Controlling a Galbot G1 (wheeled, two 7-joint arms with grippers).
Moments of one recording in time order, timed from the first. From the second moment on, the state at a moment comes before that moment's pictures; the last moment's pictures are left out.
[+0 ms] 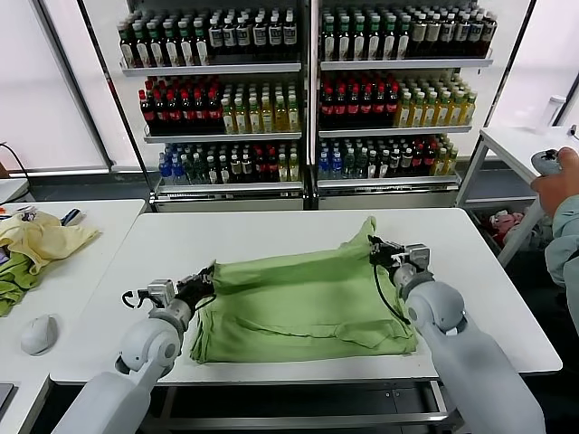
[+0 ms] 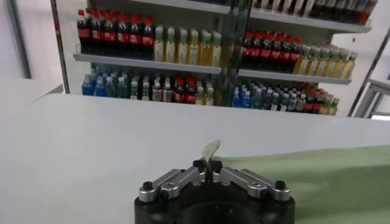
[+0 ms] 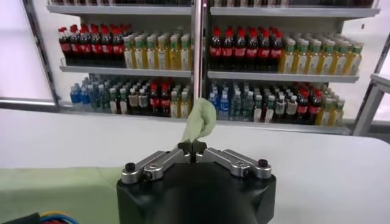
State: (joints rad) left arm 0.95 -1.03 -0.22 -1.73 -0.77 0.44 -0.28; right arm -0.82 1.07 0.21 1.70 0.59 -0.49 0.14
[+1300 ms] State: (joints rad) left arm 1.21 -1.08 -0.28 -1.91 -0.47 0.44 -0.32; right arm -1.19 1.12 0.37 1.93 0.50 -0.55 0.17
